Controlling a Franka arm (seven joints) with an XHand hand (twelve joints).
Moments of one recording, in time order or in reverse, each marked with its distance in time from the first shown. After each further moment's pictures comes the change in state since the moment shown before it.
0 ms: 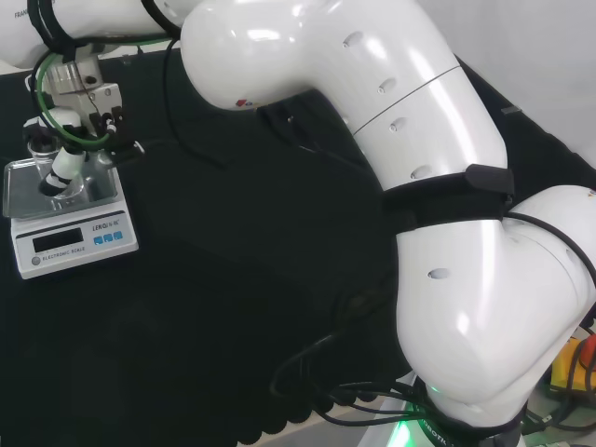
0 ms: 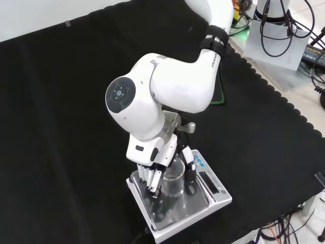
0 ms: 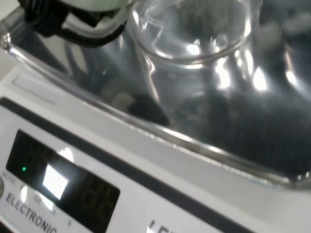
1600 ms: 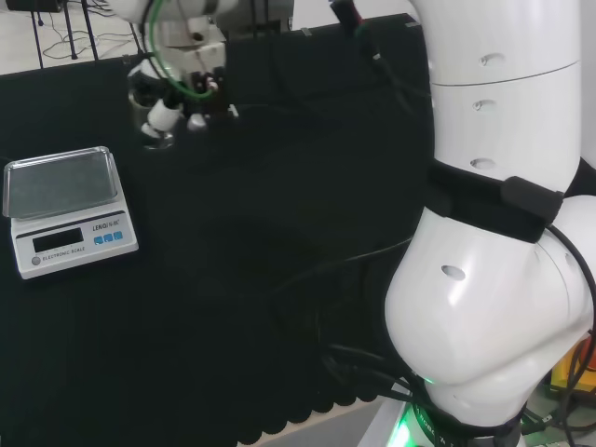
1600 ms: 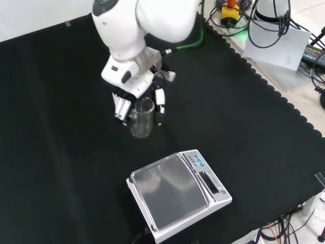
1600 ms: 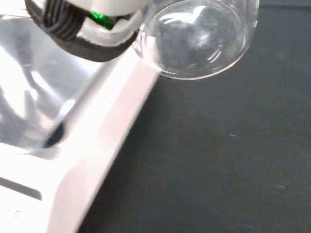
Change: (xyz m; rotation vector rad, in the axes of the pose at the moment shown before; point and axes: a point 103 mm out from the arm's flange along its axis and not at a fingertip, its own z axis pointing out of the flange) arm -0.105 -0.119 -0.057 -0.178 -0.022 0.194
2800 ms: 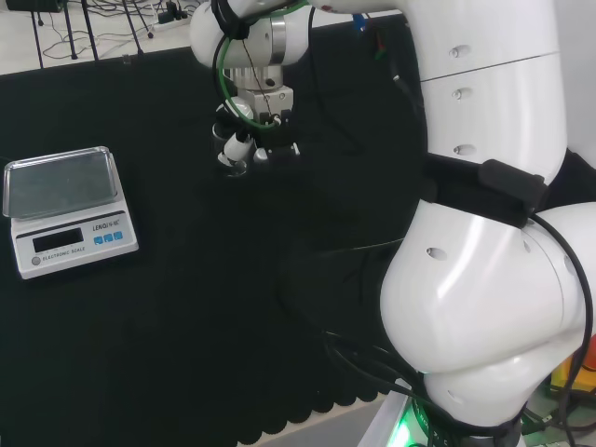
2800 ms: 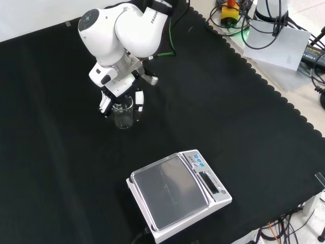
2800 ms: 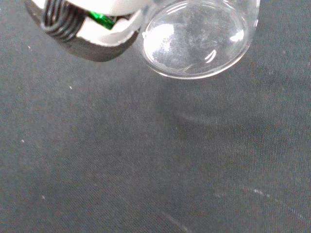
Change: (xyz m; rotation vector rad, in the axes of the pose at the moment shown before) arm -0.138 -0.025 0.092 0.042 0.059 0.255
